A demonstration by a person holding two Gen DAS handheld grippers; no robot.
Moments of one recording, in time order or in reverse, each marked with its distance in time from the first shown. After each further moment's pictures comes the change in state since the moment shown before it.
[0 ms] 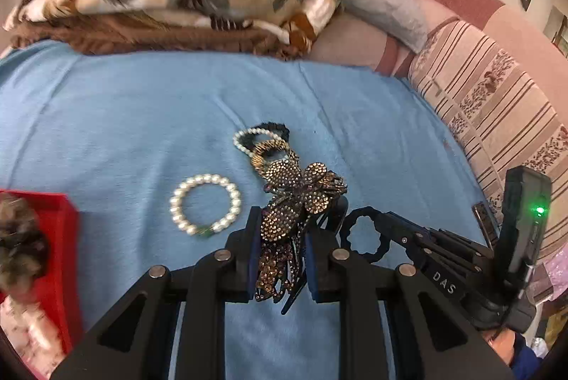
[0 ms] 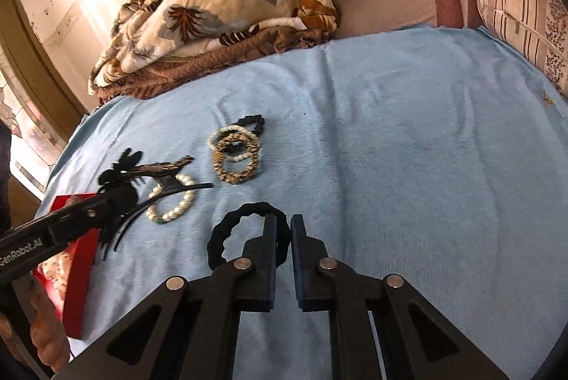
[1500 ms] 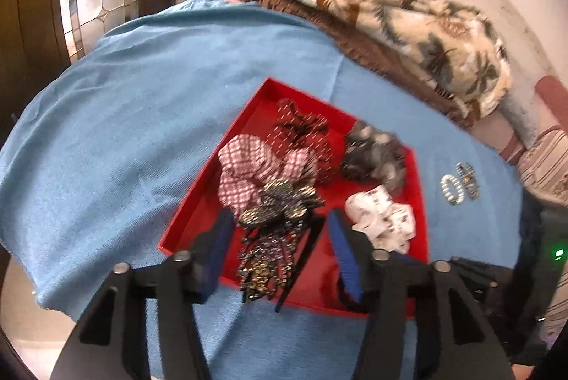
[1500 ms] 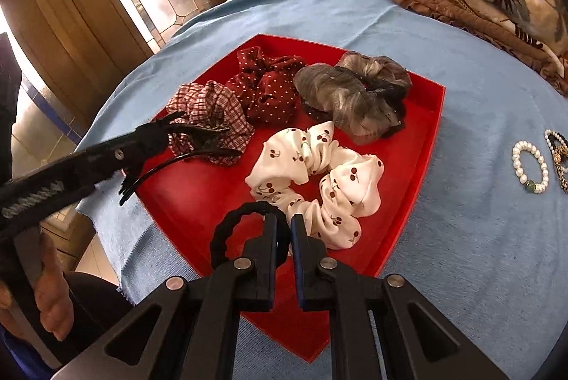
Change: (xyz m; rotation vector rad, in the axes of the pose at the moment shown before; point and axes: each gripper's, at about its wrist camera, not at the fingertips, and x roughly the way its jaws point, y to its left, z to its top) left arm -0.204 0.236 -0.134 -0.394 -0.164 0.375; right arm 0.054 0.326 -0.113 -0.512 0.264 0.323
